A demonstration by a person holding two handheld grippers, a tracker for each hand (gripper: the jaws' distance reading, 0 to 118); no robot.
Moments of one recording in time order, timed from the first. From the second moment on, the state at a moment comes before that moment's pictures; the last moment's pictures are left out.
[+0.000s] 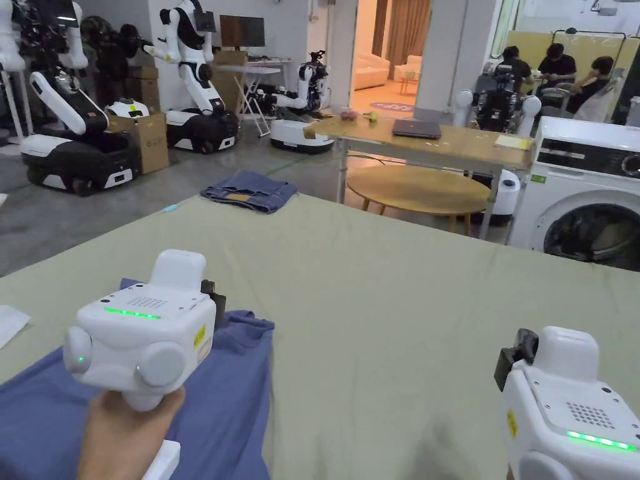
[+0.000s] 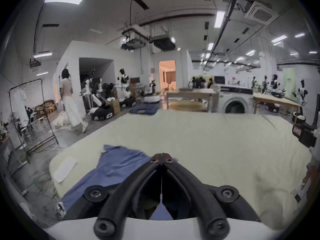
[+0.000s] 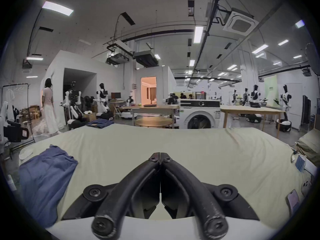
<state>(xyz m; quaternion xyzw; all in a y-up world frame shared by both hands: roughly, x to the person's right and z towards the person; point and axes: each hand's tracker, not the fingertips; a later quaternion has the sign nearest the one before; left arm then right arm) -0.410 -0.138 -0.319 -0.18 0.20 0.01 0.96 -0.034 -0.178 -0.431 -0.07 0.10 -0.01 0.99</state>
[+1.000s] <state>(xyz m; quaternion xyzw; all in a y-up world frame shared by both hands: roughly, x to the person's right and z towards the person) -0.477 -0.265 -0.383 -0.47 0.15 0.03 0.87 -0.052 -0.211 -0.438 -0.14 0.13 0.03 0.98</state>
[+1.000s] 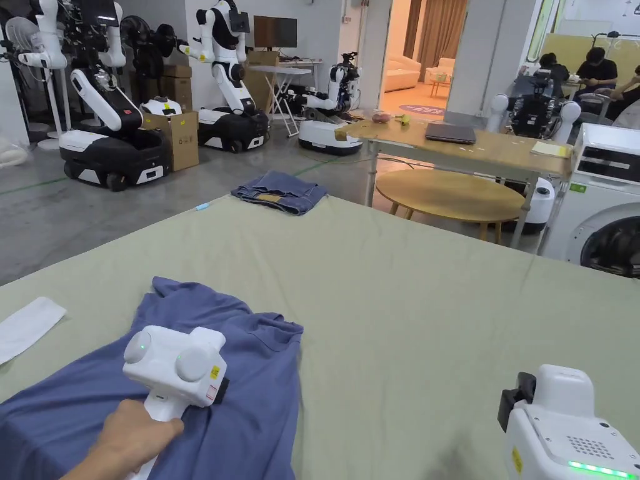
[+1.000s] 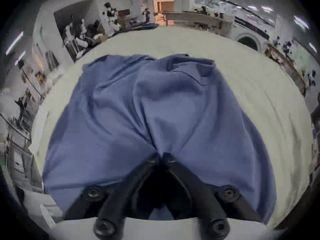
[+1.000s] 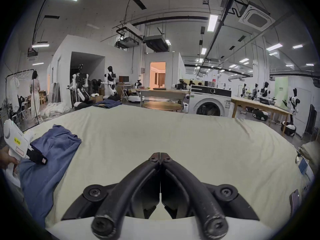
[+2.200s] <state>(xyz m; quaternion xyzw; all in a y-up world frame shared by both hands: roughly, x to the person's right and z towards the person) -0.081 -0.032 -0.481 -0.25 -0.30 0.02 0.92 0.176 -0.159 -0.393 -0.10 -0.07 0.00 0.99</state>
